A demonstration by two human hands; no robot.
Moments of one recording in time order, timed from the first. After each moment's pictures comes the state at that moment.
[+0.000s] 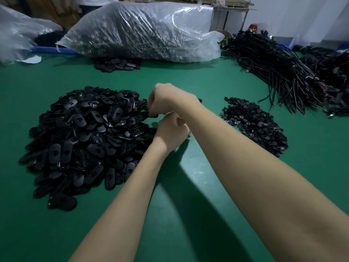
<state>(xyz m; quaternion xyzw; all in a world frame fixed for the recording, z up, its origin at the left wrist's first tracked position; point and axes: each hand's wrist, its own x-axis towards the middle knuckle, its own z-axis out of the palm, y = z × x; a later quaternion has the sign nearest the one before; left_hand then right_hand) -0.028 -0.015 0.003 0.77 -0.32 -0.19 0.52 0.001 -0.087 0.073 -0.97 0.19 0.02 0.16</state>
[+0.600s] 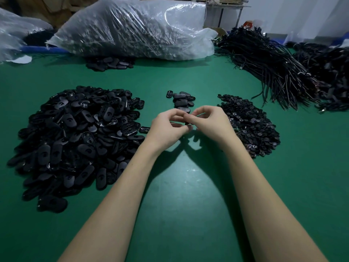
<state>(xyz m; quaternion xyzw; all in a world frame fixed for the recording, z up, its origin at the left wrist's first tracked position) -0.024 -0.018 -0.008 0.73 -0.35 -0.22 0.55 -0.125 -0.137 0.013 -0.80 0.34 -0.21 0.44</state>
